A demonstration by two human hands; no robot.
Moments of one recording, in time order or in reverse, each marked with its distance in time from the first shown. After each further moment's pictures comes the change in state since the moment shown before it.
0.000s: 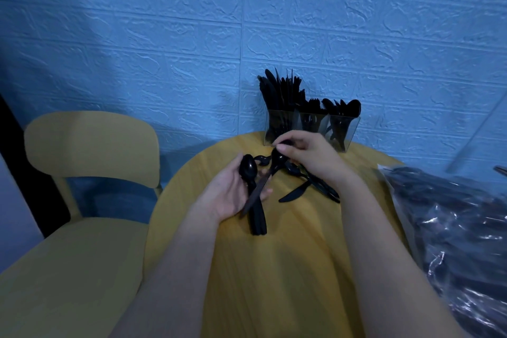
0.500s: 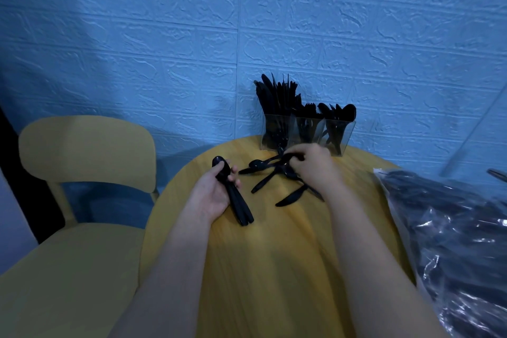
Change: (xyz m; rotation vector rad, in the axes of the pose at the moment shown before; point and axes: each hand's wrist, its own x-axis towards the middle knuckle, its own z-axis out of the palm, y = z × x) left_hand 0.009 0.007 -0.019 -0.254 0.253 0.138; right_hand 0.004 0.019 0.007 -0.398 0.194 0.226
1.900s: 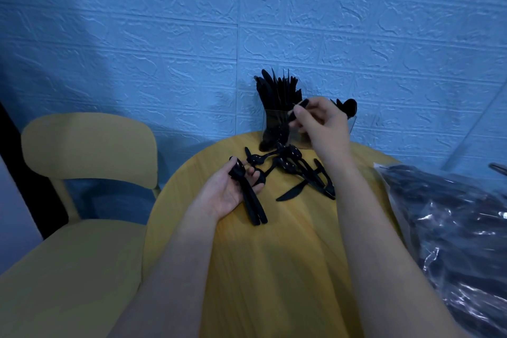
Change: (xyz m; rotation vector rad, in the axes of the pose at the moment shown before) left_hand -0.005 -0.010 0.006 0.121 -0.122 -0.102; right_hand -0.011 -0.036 -0.032 0.696 0.261 -0.211
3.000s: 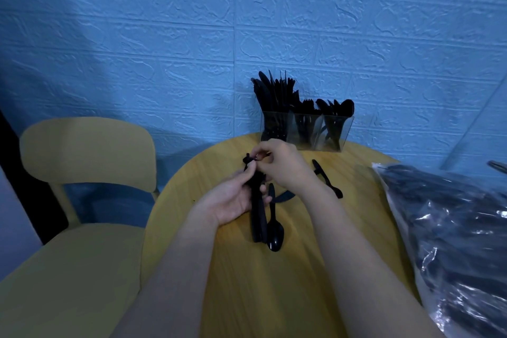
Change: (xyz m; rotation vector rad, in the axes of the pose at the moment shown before) left_hand -0.003 -0.006 0.007 0.238 -0.260 -0.043; right_hand -0.014 0.038 0.038 -0.543 -0.447 -0.016
